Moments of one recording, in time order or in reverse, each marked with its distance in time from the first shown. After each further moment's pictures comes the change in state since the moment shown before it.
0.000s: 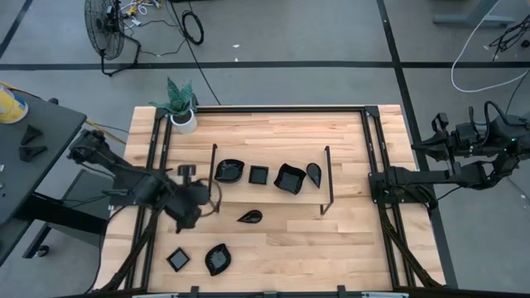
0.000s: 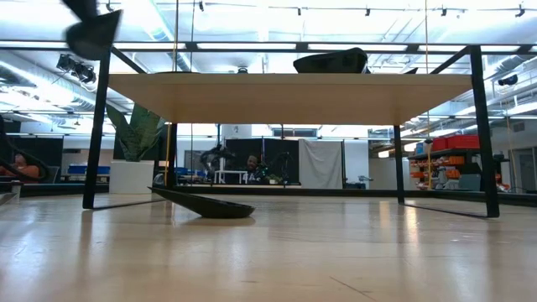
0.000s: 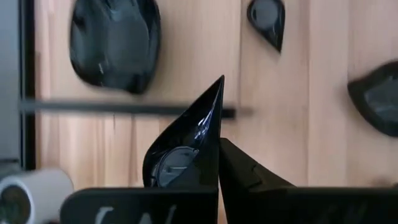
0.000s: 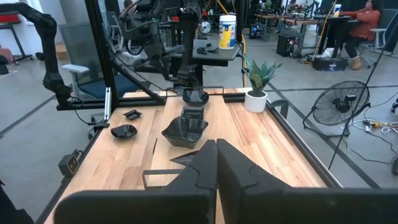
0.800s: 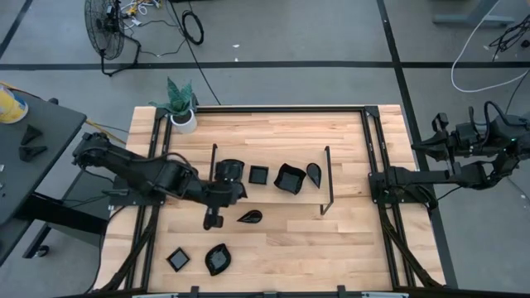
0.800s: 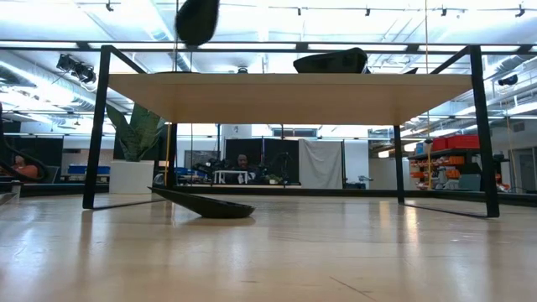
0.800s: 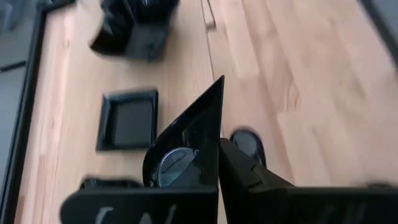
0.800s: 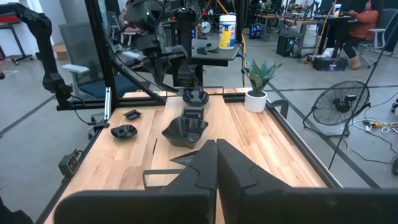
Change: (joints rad) left arm 0.199 0.069 0.011 0.549 0.091 0.461; right arm 0.000 0.000 0.000 0.000 0.000 0.000
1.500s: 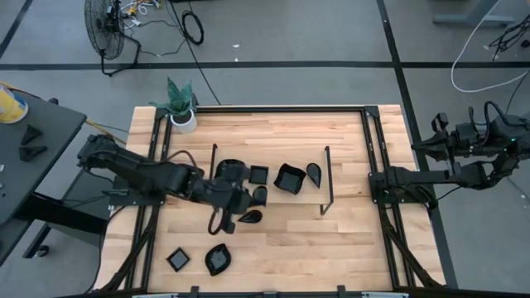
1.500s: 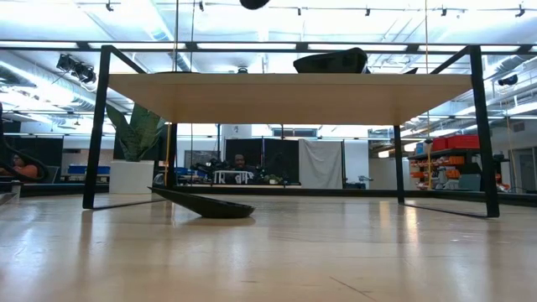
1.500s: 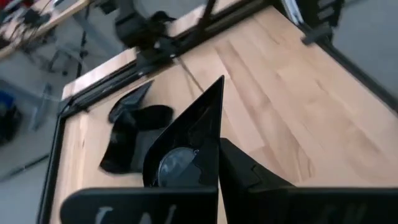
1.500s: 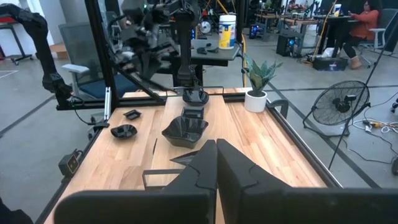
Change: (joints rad) left arm 0.009 0.061 0.000 0.355 0.046 0.294; right arm 0.000 0.000 0.000 0.000 0.000 0.000
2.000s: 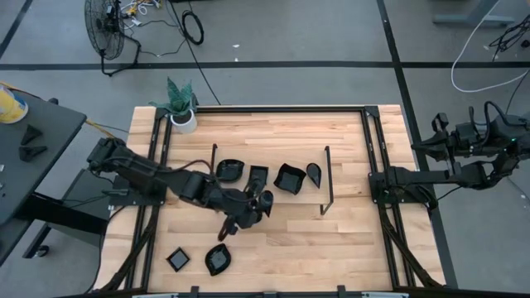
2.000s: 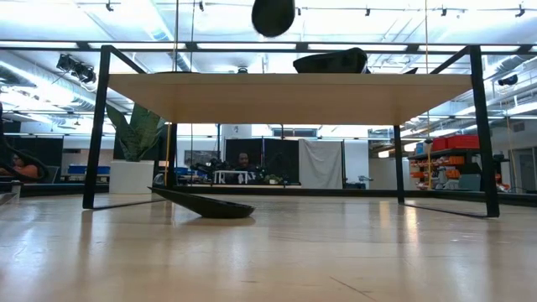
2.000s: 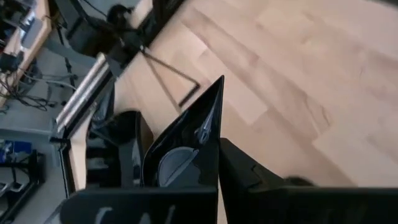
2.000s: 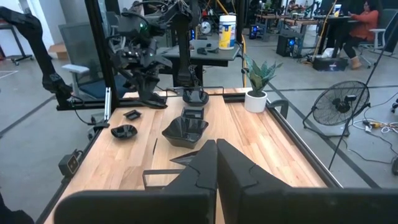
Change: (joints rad) left arm 0.010 0.117 0.000 0.002 0.030 0.329; right arm 0.000 0.000 0.000 0.000 0.000 0.000
